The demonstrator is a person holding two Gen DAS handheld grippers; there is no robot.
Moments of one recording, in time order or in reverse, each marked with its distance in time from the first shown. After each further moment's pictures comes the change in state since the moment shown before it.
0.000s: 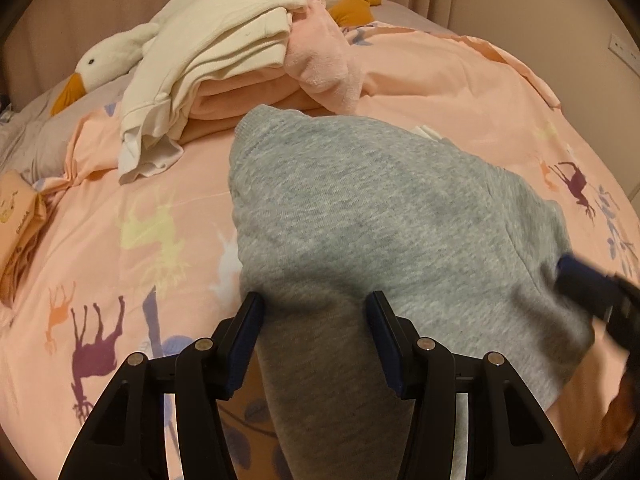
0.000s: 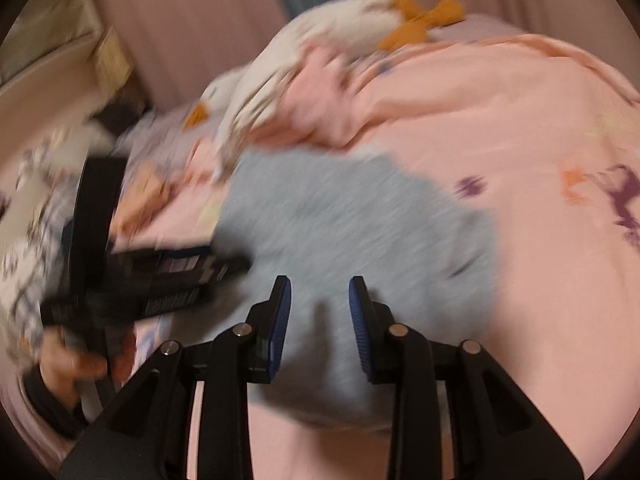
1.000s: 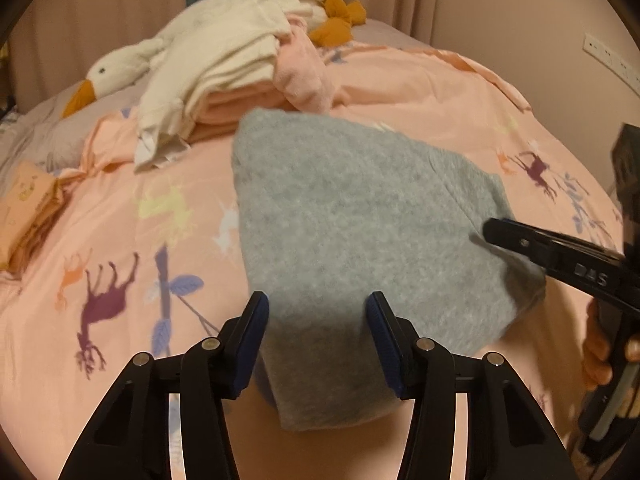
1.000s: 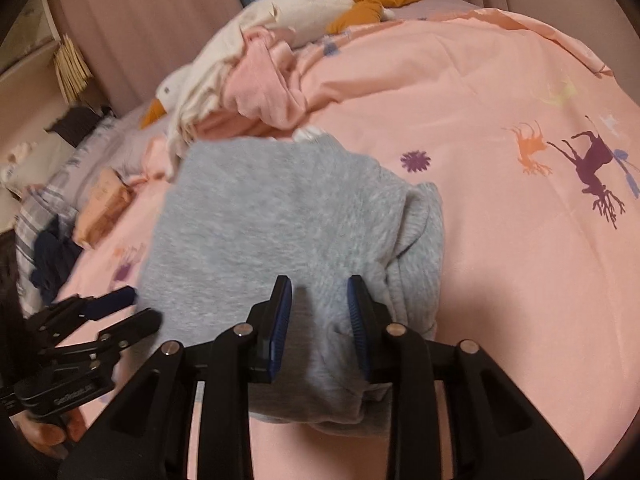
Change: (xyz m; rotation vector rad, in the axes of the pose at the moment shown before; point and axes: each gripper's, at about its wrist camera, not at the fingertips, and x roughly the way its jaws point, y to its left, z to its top) left arm -0.052 -0.014 -0.040 0.005 -0.079 -0.024; right arm 0.005 -0.017 -0.002 0.056 0.073 -0.091
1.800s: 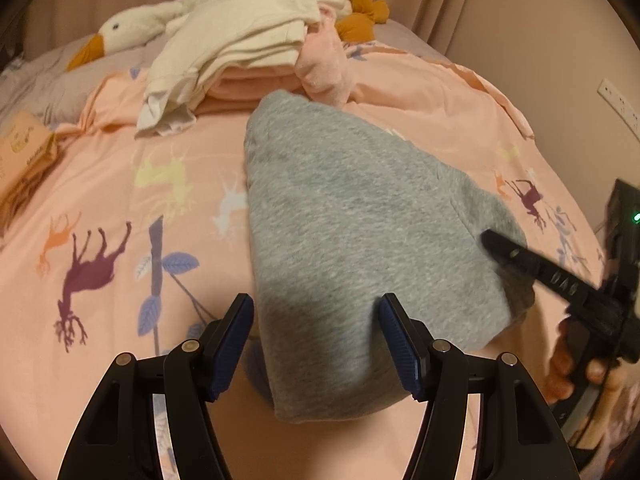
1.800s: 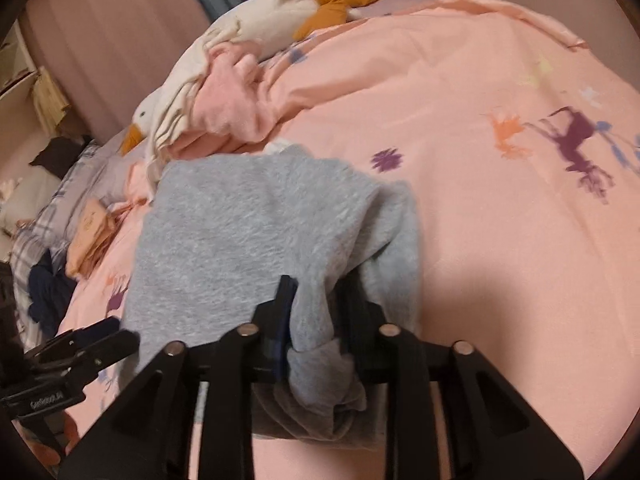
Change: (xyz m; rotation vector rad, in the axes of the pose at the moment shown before) left arm -0.001 0.016 0.002 -0.132 0.043 -0.083; right arm 0.004 -0.013 0.001 0.111 -0.036 -0.080
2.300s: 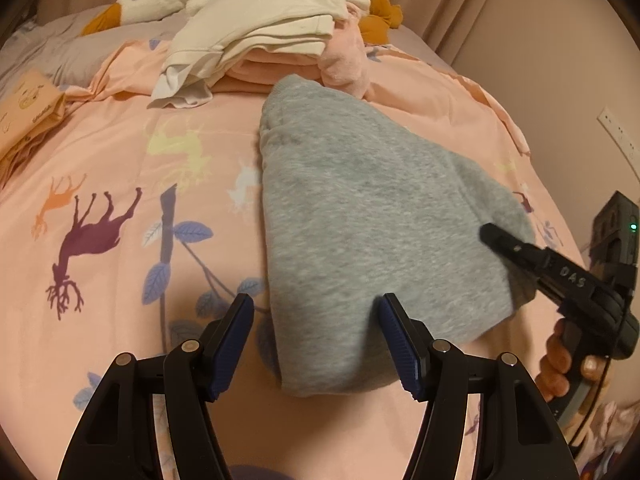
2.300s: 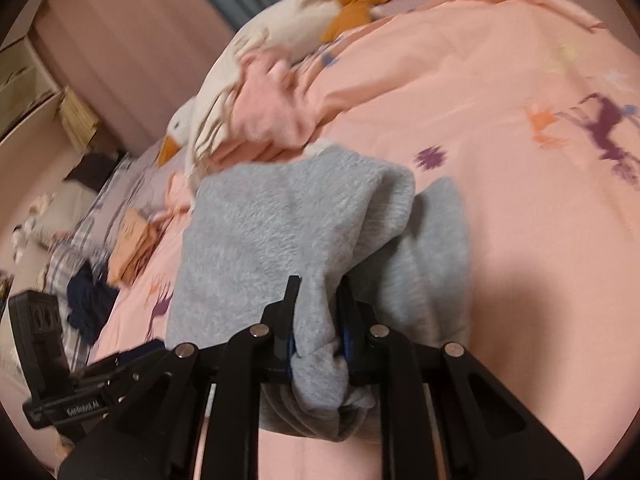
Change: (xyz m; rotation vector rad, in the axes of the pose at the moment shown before) left arm -0.005 0.021 -0.011 -0.105 0.030 -0.076; right arm -0.003 0.008 -0.002 0.052 0.001 0.161
